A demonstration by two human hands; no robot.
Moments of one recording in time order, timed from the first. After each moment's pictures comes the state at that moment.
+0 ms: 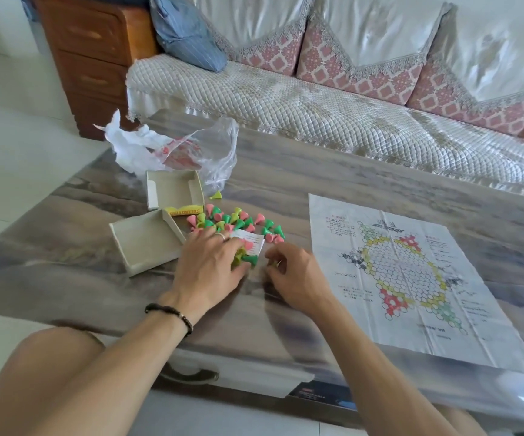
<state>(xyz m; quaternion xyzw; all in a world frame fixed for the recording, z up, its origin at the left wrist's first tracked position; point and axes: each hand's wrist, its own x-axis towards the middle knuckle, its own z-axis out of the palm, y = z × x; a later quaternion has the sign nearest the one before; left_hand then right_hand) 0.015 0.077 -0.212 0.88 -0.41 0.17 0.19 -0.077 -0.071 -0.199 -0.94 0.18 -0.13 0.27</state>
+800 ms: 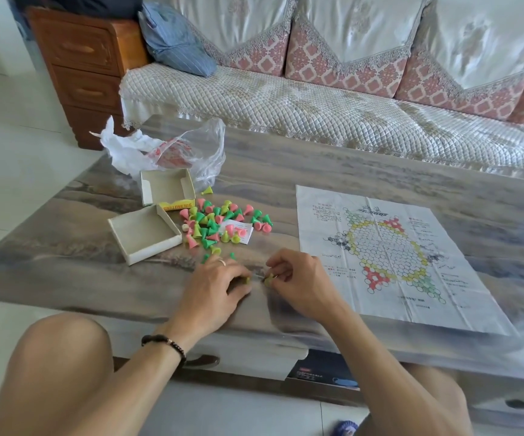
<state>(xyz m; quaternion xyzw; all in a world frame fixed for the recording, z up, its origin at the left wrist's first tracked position) -0.040 0.090 -0.234 0.84 -0.42 0.04 0.35 -0.133 -0.073 -0.201 -0.91 0.17 -0.10 0.36</state>
